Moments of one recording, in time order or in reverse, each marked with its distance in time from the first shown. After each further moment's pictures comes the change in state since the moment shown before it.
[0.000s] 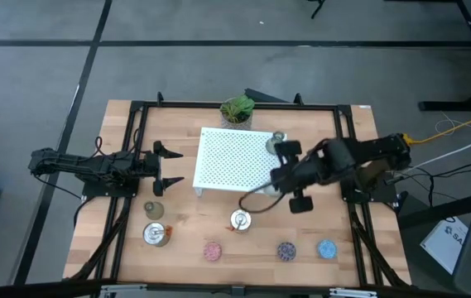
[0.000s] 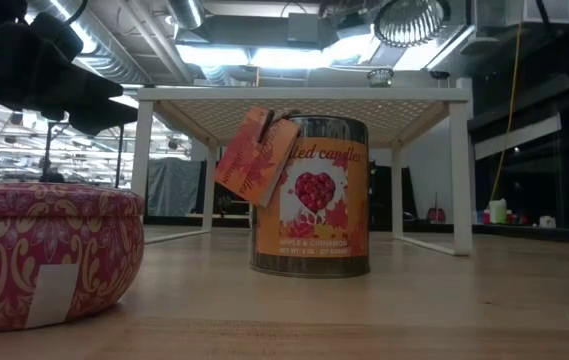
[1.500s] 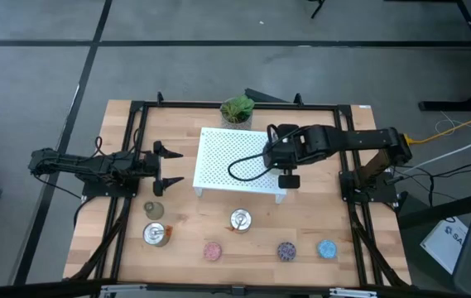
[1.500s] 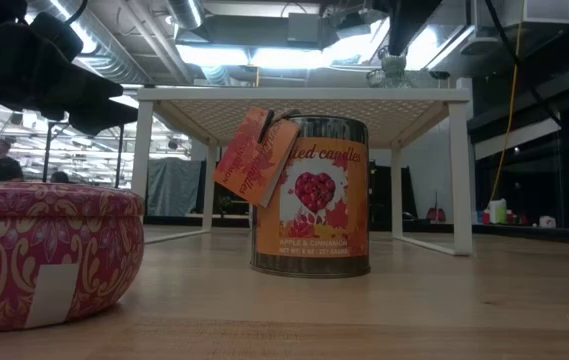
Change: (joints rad) left arm 0.000 0.000 0.000 0.000 0.000 0.000; right arm -0.213 -0.040 -0.290 0.103 0.071 -0.031
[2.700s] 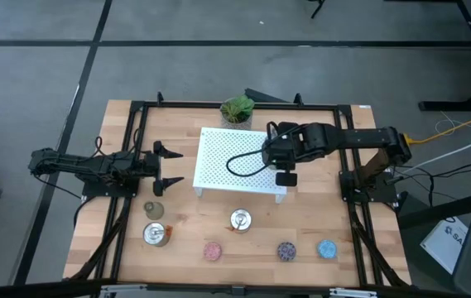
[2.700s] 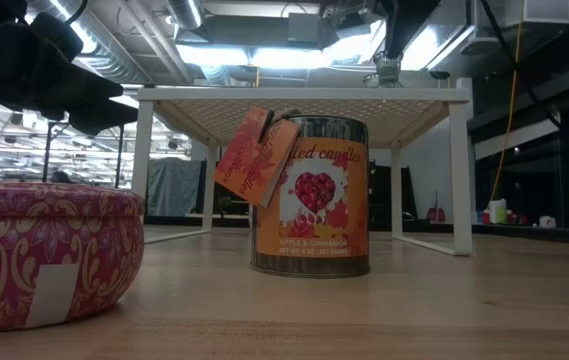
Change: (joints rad) left arm 0.000 0.000 0.000 0.000 0.000 0.000; right arm -0.022 -0.001 -0.005 0.017 -0.006 0.038
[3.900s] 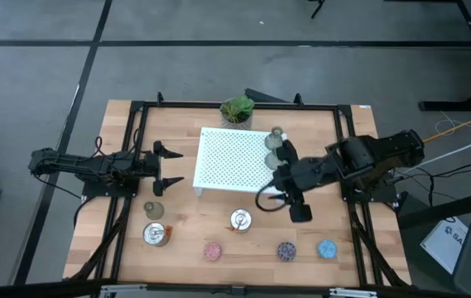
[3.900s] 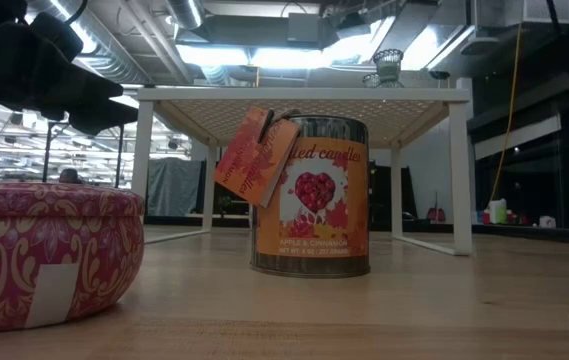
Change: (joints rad) left arm 0.000 0.000 0.000 0.000 0.000 0.000; right arm 0.290 -0.079 0.170 0.273 -0.176 0.083
